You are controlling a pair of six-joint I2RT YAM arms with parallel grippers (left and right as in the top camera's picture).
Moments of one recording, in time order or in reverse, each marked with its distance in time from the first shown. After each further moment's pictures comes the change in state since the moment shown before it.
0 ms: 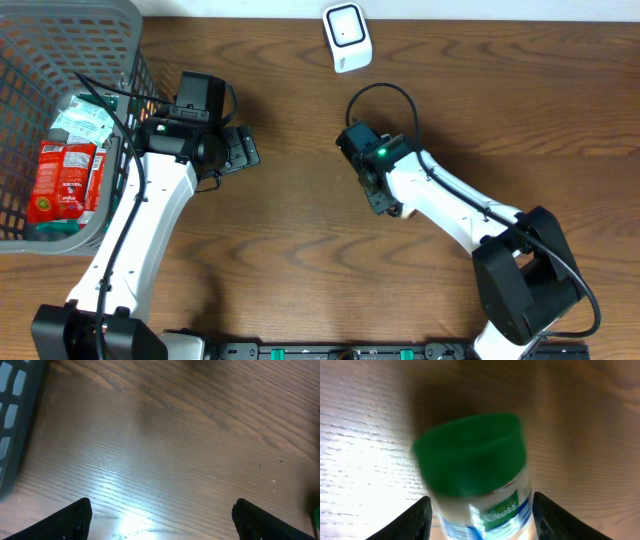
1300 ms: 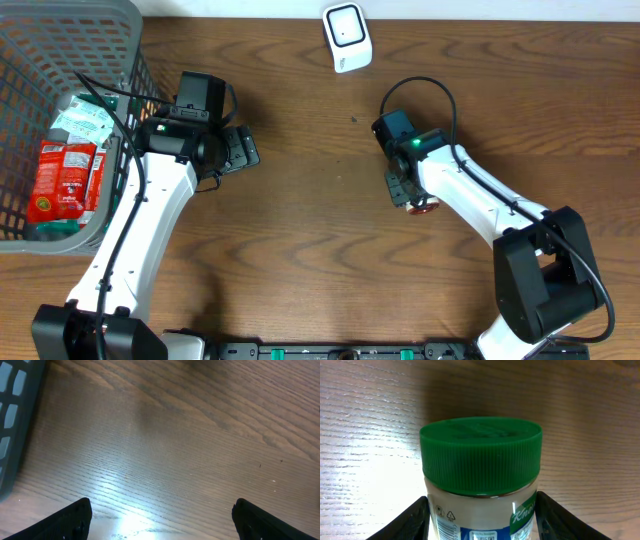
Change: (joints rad) left arm 0.000 0.000 0.000 0.000 0.000 0.000; right arm -0.151 -0.034 -0.061 0.072 -0.094 -0.032
